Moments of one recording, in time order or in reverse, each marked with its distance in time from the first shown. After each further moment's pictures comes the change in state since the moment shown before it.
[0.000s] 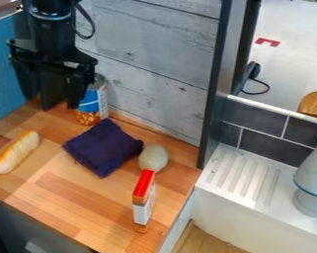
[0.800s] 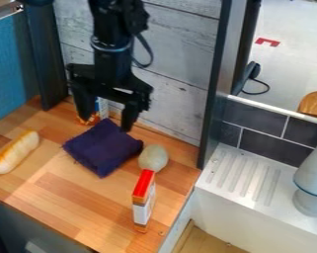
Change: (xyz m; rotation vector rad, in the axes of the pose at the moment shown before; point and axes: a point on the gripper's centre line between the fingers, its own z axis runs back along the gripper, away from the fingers) arm -0.008 -0.075 -0.009 -0.048 -0.079 -0.137
